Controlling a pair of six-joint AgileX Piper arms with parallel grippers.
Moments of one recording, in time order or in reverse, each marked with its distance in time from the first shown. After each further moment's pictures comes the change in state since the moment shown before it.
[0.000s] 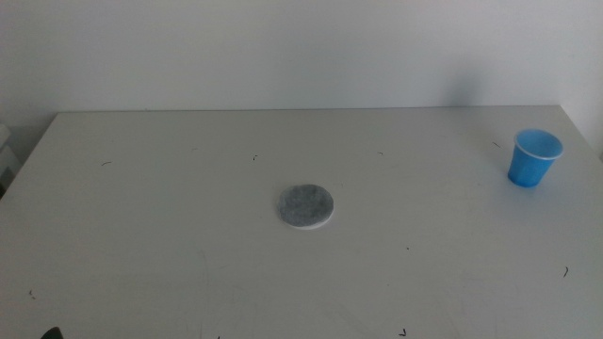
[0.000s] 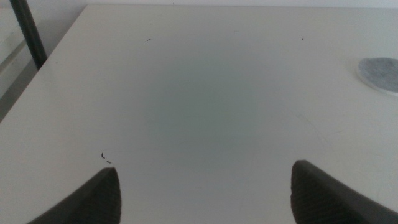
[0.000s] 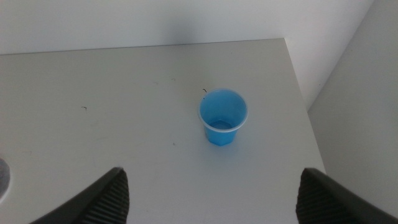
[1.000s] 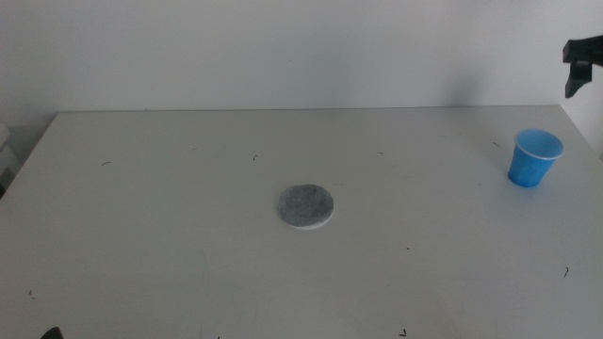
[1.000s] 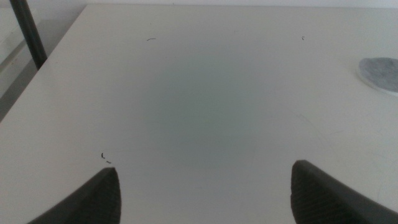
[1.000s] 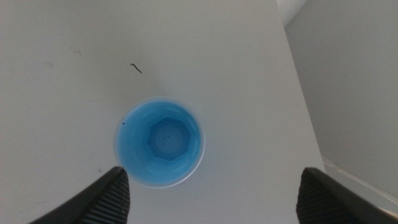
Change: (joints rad) left arm 0.000 0.000 0.000 0.000 0.000 0.000; right arm -0.167 0.836 -0.725 0.059 0.342 -0.033
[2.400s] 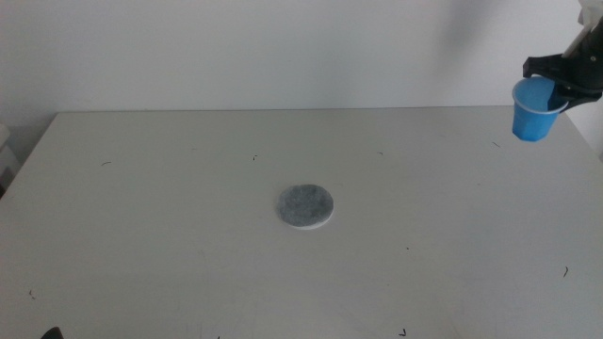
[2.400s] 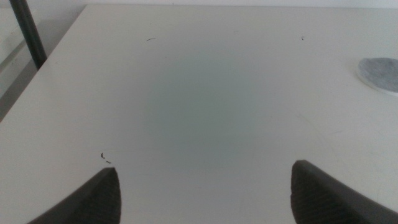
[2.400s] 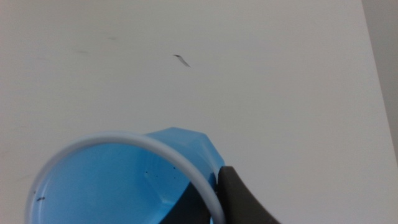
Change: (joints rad) left arm 0.000 0.000 0.000 0.000 0.000 0.000; right arm 0.039 0.100 -0.001 0.089 -0.062 -0.016
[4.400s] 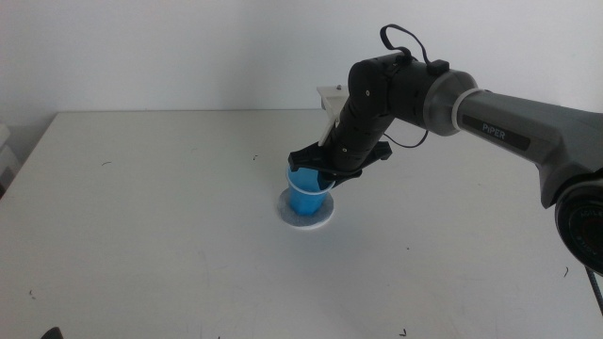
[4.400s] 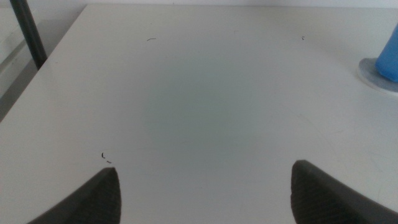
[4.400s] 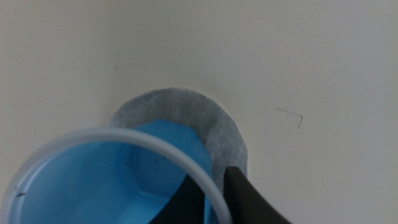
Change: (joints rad) left arm 0.000 0.000 0.000 0.000 0.000 0.000; right arm 0.607 0.202 -0.008 0.101 -0.197 0.060
